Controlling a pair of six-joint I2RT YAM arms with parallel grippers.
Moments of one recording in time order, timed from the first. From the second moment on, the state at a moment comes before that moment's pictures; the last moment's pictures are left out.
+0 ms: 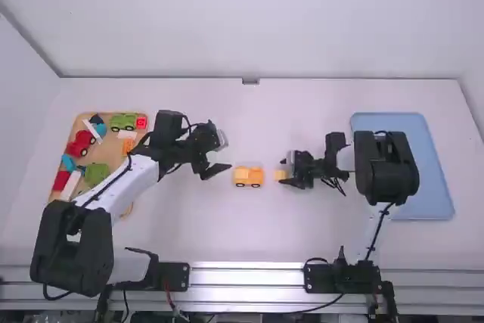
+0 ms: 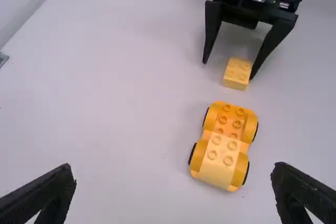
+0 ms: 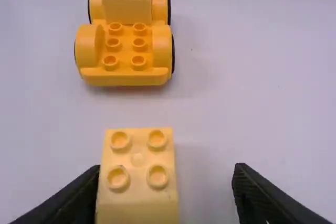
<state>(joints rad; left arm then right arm) -0.17 1.43 0.80 -0.22 0.72 0.80 0.00 2.09 0.82 -0.11 -1.07 -1.44</state>
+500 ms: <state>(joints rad) -0.17 1.43 0.79 -0.18 0.79 0.76 0.02 2.09 0.81 -0.11 -1.08 -1.39</state>
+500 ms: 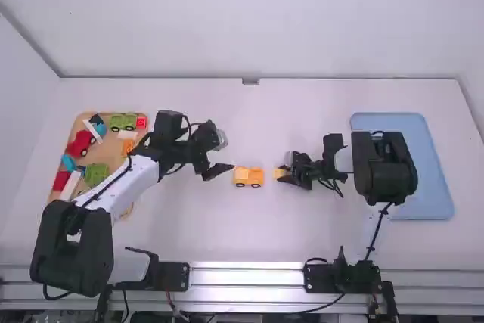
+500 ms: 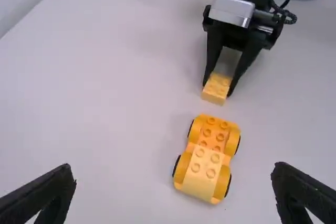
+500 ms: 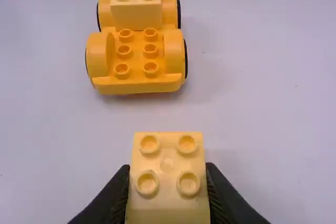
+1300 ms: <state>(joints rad) -0.24 1.86 0.63 0.35 0.93 0.75 0.10 2.09 1.11 -0.76 -1.09 -1.48</state>
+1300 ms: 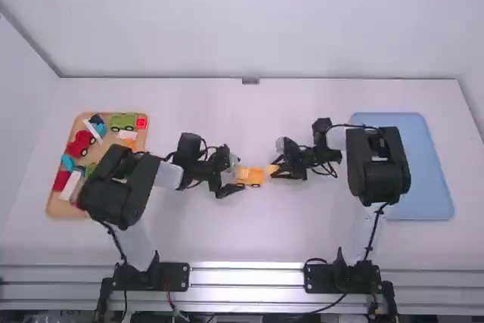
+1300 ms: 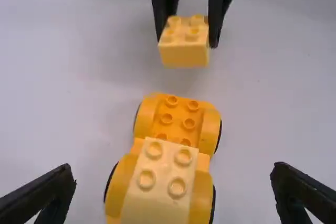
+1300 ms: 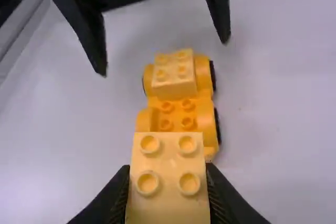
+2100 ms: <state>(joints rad) -0.30 1.98 0.72 0.30 0.84 0.91 0.15 2.07 1.16 -0.82 -1.10 -1.57</state>
